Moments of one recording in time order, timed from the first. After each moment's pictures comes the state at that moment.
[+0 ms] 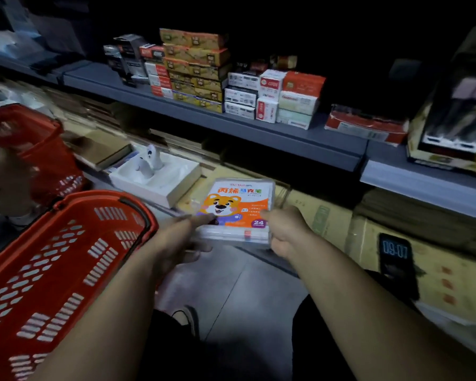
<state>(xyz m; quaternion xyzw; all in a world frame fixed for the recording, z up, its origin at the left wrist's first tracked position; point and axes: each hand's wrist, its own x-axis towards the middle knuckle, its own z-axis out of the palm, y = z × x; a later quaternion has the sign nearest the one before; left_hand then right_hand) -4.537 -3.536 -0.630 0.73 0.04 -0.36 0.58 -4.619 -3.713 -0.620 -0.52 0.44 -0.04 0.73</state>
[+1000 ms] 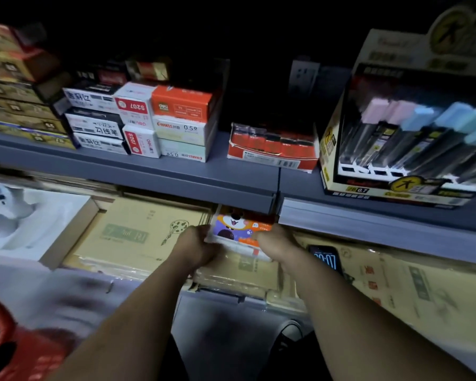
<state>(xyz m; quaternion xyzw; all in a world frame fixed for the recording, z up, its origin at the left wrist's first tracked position) -4.489 -3.763 -0.728 0.84 -0.24 -0.34 0.34 -4.634 -3.893 -0.669 -0.71 0.53 0.05 0.47</state>
